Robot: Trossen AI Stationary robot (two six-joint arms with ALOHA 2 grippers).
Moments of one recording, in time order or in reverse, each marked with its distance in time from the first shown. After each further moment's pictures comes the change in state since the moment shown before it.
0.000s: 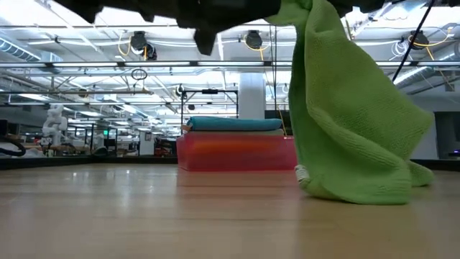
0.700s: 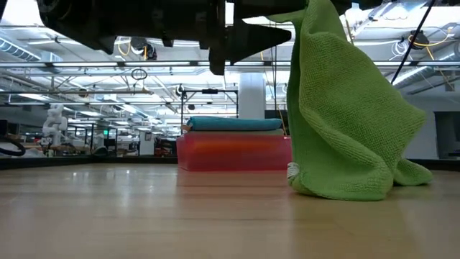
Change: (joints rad) left arm 0.031 0.162 0.002 0.332 -0.058 -0.063; right arm -0.003 0.000 0.000 0.027 0.003 -0.014
